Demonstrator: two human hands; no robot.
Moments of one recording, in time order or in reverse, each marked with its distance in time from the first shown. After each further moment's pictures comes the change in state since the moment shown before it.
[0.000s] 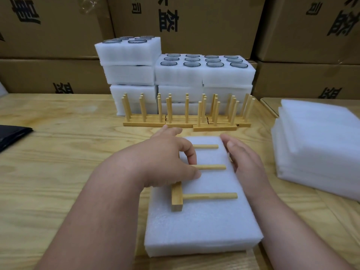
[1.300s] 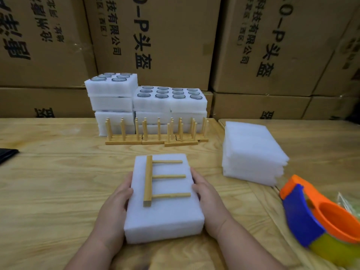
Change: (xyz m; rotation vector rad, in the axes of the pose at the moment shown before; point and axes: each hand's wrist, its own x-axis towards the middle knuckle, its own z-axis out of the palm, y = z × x) left_hand -0.061 -0.054 0.099 -1.321 0.407 0.053; right_hand -0.090 -0.016 -0.013 -0.001 -0.258 0.136
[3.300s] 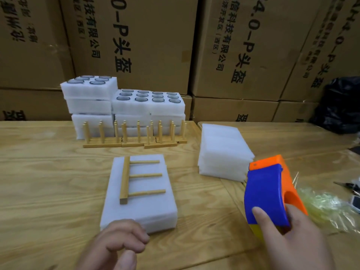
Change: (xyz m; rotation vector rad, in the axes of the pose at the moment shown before) left_hand -0.118 0.040 0.062 0.404 -0.262 0.827; right_hand -0.182 -0.084 -0.064 -0.957 0.941 -0.119
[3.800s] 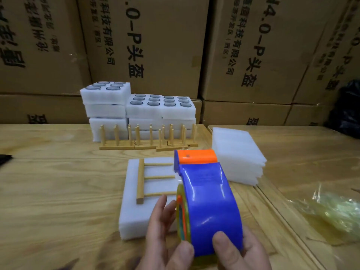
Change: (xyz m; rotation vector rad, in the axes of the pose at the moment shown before) left_hand -0.008 0.009 0.038 -0.480 0.126 -0.673; right_hand -0.062 -0.070 0.031 1.003 -0.516 0.171
